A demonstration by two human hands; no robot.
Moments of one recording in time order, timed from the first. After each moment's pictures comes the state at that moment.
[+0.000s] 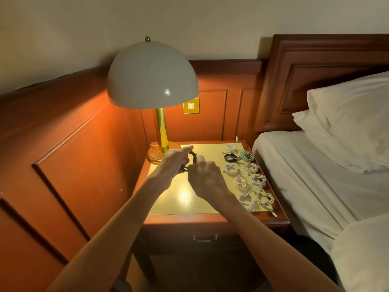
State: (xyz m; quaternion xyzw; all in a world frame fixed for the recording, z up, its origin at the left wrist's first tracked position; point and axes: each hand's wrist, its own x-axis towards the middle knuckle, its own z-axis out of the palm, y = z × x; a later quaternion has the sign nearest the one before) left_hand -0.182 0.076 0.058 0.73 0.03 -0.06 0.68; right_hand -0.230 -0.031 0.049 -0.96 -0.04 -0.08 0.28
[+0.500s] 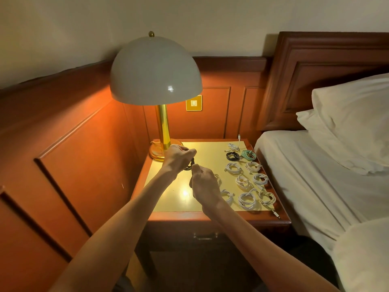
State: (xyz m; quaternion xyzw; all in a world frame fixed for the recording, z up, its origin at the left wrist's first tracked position) left_hand -0.159 0.071 0.042 0.82 0.03 0.03 0.58; right_hand -0.247 -0.018 0.033 -0.82 0.02 -0.04 0.58
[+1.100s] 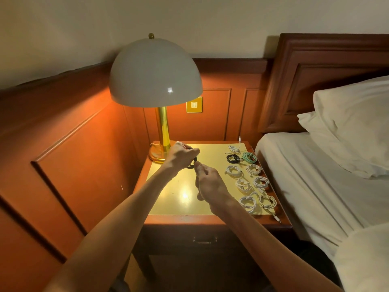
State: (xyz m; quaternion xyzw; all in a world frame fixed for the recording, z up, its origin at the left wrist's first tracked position) left_hand -0.141 0.066 0.048 0.84 -0.02 0.00 0.54; right_hand -0.241 -0.040 0.039 -0.78 0.00 0.02 0.62
